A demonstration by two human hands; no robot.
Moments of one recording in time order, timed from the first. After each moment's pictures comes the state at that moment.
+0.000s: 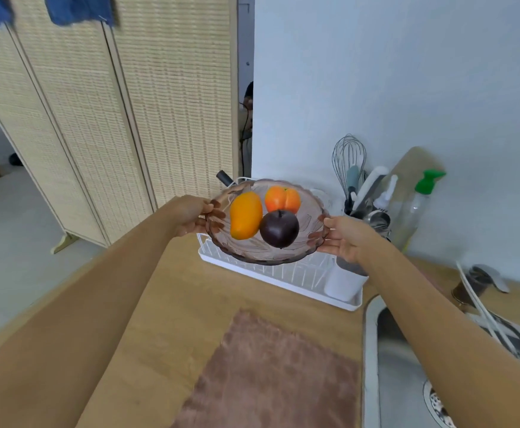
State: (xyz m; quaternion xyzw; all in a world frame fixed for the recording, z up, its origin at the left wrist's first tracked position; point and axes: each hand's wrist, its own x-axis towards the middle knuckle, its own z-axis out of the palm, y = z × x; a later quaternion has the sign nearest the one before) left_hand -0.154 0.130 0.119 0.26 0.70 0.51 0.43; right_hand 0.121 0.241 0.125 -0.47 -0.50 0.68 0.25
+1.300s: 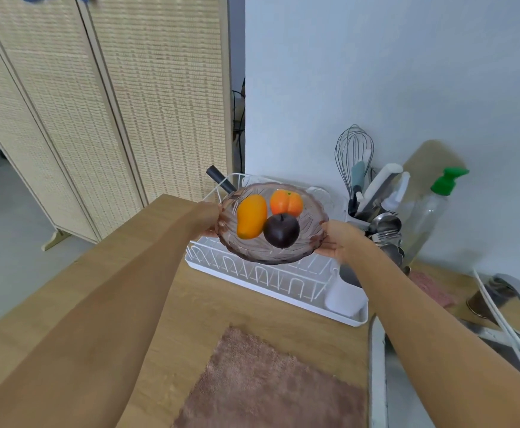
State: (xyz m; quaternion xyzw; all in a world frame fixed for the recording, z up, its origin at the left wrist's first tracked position) left_hand -0.160 0.214 0.066 0.28 0.75 0.45 0.40; right_hand 0.083 0.321 0.066 -0.56 -0.49 0.62 0.23
